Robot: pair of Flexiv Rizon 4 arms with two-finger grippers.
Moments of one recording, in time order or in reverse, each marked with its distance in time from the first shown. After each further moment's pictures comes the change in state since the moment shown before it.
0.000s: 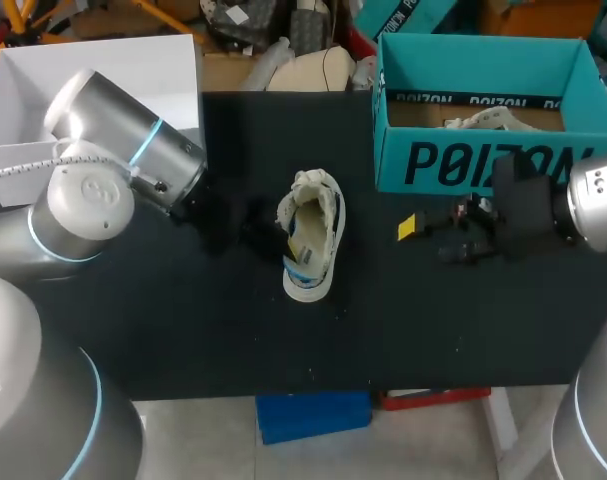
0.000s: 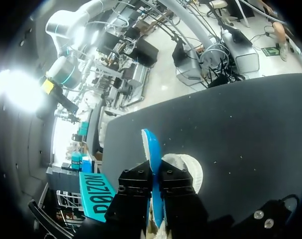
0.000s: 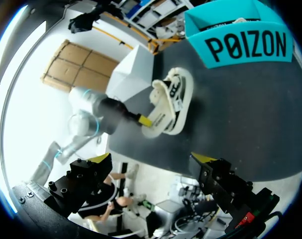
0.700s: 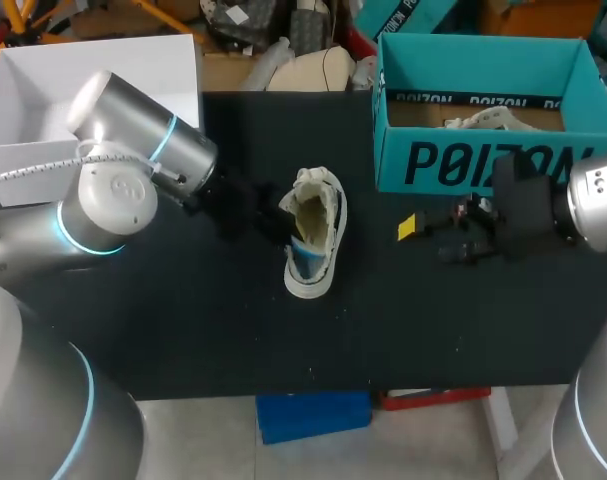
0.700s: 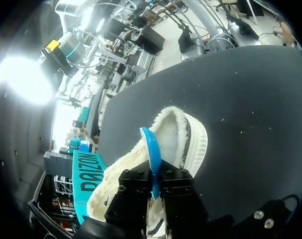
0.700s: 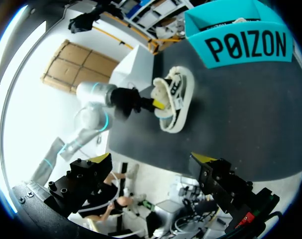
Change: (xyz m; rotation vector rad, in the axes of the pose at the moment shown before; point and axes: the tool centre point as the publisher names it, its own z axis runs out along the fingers) left arm 0.012 0.073 0.014 -0.102 0.009 -0.060; right arm 0.000 0.000 0.000 0.000 0.000 0.000
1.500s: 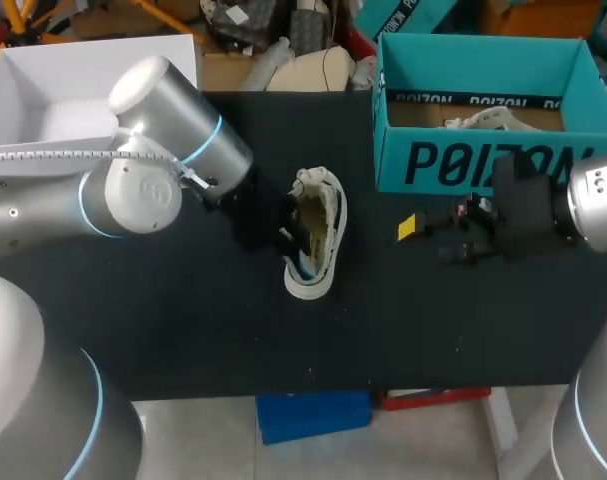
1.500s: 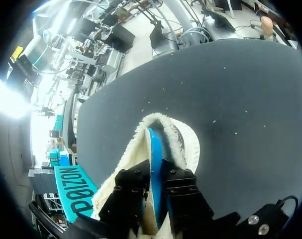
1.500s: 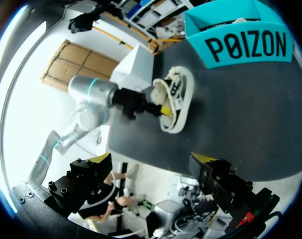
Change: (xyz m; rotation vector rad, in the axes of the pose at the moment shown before) left arm 0.008 -0.013 0.022 -0.026 0.230 0.130; right arm 0.000 0.000 0.000 0.000 0.000 0.000
